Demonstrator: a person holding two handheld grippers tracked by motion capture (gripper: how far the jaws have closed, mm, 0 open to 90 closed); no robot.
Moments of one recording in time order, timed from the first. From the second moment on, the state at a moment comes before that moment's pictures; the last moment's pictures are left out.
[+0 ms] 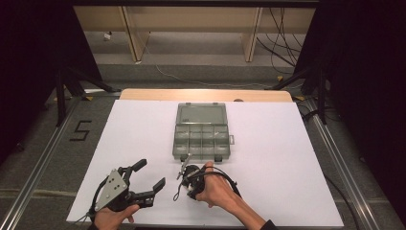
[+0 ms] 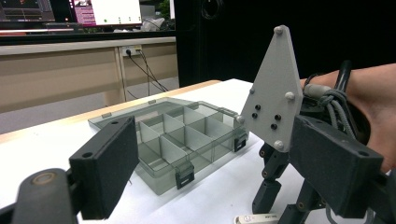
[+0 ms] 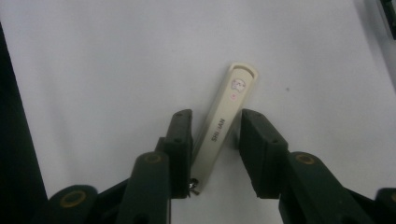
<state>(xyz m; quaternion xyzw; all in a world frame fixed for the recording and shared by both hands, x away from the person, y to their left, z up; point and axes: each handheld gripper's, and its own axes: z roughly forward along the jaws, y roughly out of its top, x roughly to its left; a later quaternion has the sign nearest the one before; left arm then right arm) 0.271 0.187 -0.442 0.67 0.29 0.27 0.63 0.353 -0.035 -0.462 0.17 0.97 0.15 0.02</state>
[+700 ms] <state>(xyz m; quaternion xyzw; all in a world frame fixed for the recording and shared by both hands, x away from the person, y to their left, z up) 0.272 0.188 -0.443 0.67 0.30 0.27 0.62 0.355 -0.040 -0.454 0.16 0.97 0.16 0.02</state>
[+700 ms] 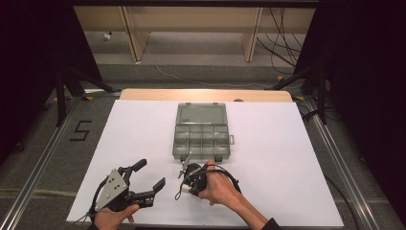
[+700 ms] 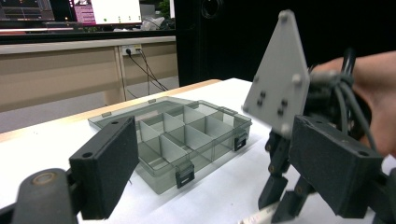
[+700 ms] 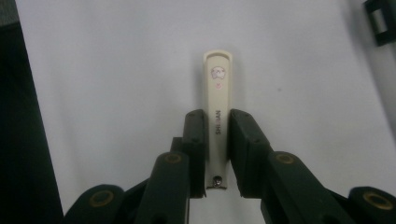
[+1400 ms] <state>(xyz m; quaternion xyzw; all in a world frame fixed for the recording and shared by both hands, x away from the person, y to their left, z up) 0.272 0.186 -0.444 0.67 0.30 0.27 0.62 0.402 -0.077 -0.397 0.22 0.92 0.33 0.06</state>
